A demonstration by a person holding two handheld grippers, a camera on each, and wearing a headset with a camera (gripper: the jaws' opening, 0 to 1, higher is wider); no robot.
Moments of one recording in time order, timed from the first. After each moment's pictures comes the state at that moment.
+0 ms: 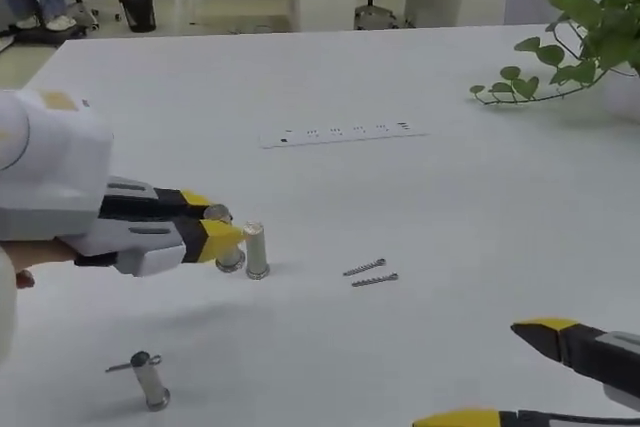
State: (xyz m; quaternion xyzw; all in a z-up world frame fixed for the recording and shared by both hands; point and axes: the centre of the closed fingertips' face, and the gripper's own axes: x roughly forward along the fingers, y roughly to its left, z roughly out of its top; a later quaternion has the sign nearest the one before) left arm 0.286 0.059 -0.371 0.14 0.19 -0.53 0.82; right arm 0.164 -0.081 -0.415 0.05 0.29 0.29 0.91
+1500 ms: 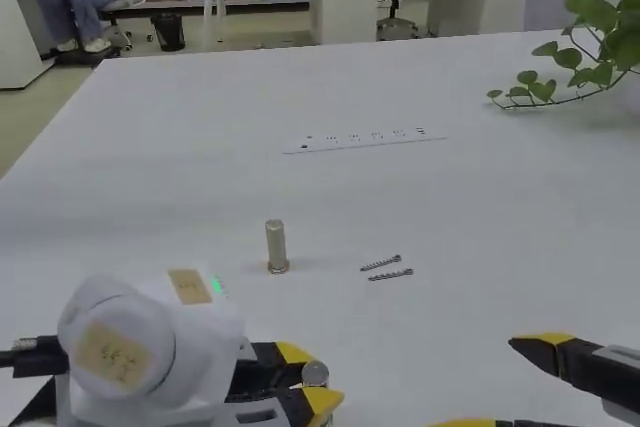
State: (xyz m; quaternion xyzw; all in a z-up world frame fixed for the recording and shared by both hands) left arm 0.168 0.015 -0.443 0.15 0.25 -0.54 0.79; right arm 0.145 -0.068 -0.421 0.08 0.29 0.32 0.90
